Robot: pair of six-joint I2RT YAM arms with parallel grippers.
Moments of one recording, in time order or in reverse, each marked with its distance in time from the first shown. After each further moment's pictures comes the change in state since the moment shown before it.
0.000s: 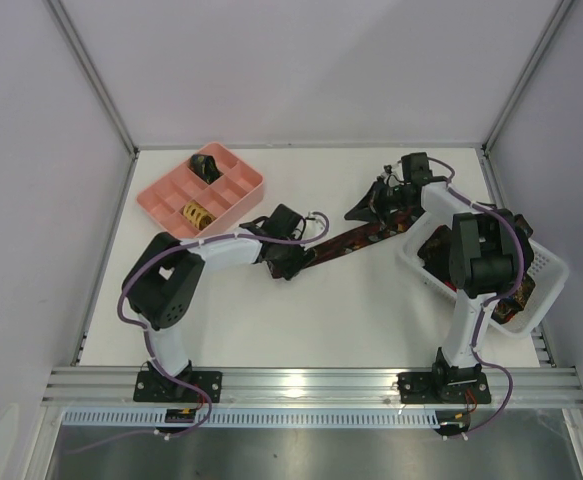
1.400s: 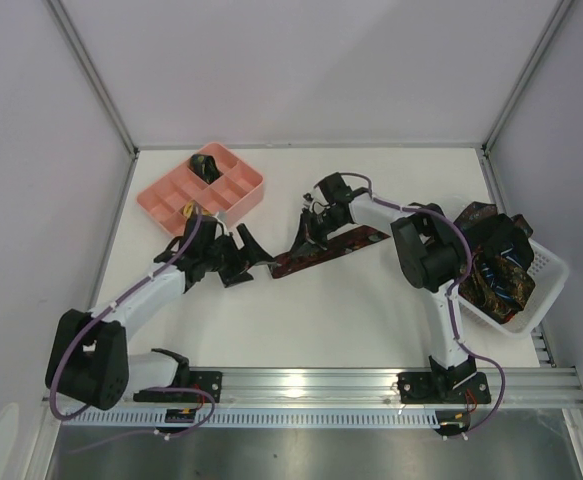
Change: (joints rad) left arm 0.366 -0.602 -0.438 0.052 0.341 -1.130; right arm 0.390 0.224 0.175 -0.079 0.035 -0.109
